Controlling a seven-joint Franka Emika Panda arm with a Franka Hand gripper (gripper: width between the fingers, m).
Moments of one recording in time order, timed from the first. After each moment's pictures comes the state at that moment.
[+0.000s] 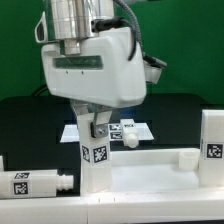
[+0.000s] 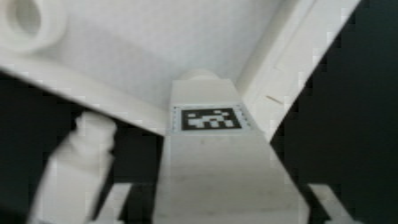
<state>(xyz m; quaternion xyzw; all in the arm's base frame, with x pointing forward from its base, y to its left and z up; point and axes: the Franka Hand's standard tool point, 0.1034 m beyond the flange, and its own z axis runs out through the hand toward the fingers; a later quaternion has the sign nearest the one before) 0.633 -0.056 0.108 -0.79 0.61 -0.02 0.06</state>
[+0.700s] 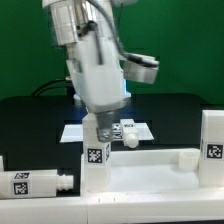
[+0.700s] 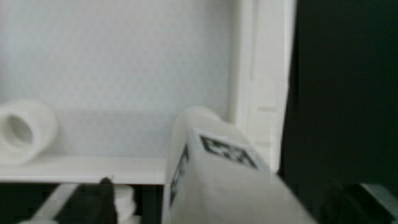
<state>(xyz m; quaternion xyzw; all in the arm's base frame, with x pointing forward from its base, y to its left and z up) 0.629 -0.041 0.103 -0.78 0.62 -0.01 0.09</state>
